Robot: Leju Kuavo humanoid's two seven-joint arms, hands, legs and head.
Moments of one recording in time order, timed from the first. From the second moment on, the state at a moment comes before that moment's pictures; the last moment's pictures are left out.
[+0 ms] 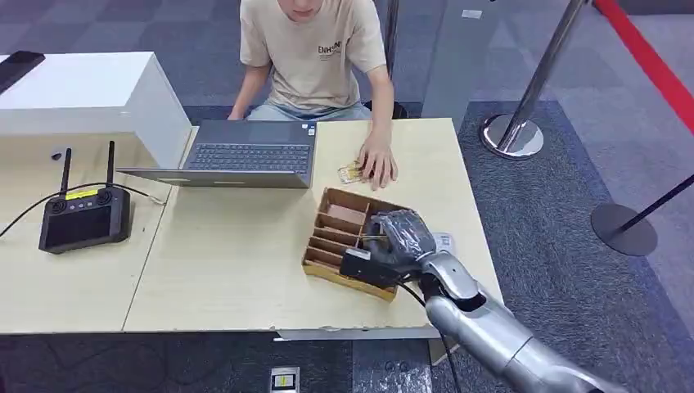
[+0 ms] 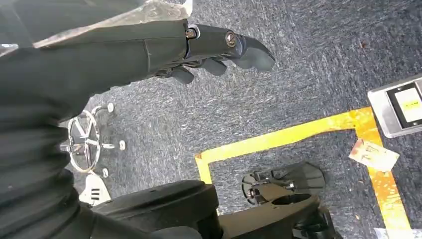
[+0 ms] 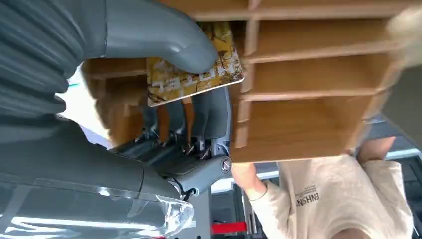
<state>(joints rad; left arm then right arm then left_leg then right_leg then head) -0.14 0.05 -1.23 -0.20 0.79 0.43 0.12 -0.52 -0.26 0.83 -1.21 0.75 -0.36 0.25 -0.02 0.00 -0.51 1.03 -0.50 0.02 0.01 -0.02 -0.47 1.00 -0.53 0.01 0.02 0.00</state>
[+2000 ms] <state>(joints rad) -0.18 0.03 -1.27 -0.20 0.70 0.41 0.17 -0.96 -0.14 0.76 -0.95 0.17 -0.32 -0.05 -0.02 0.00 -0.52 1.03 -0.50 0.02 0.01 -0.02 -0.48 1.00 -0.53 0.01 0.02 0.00</state>
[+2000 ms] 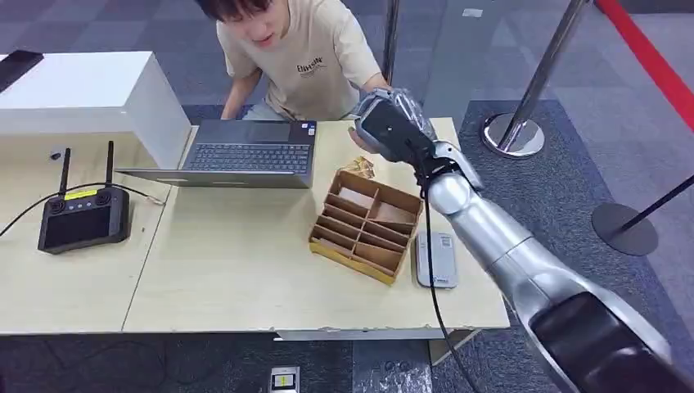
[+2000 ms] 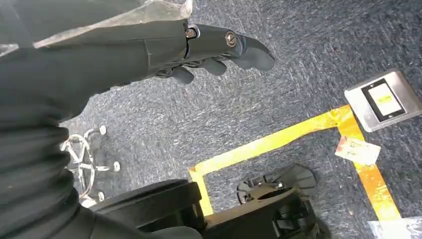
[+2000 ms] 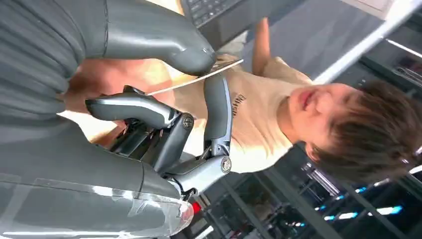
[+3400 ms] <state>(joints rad) -0.12 0.03 -1.28 -0.20 0.76 0.43 0.12 -0.57 -0.41 0.36 -1.29 -0.37 -0.54 -0.19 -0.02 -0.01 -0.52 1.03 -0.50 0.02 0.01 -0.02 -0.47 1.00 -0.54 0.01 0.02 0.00</state>
